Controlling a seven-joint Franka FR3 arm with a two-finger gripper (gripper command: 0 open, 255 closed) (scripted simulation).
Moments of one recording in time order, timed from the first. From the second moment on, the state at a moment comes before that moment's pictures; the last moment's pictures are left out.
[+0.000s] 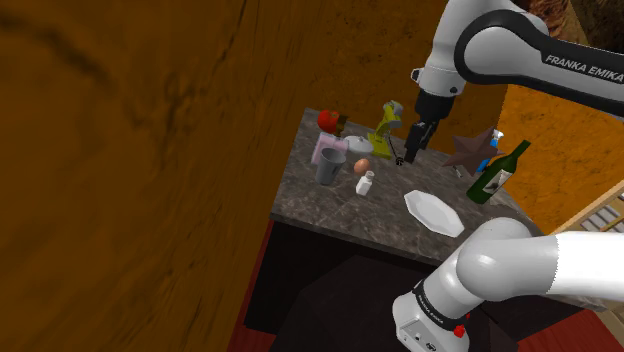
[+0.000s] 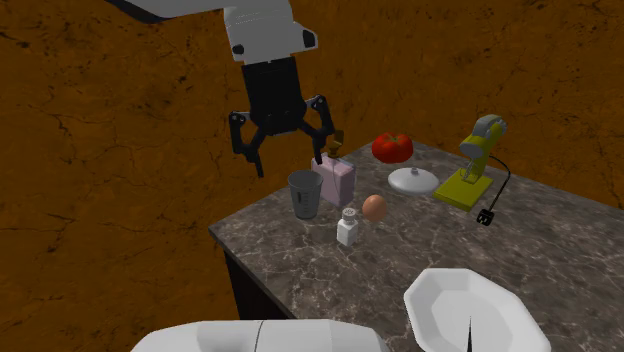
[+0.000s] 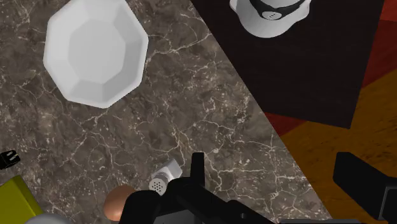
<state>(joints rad) 0.01 -0.78 0.06 -2.40 -0.11 1.46 -0.14</state>
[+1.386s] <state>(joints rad) -0.01 -0.19 0.08 -2.31 -0.14 2.10 -0.05</state>
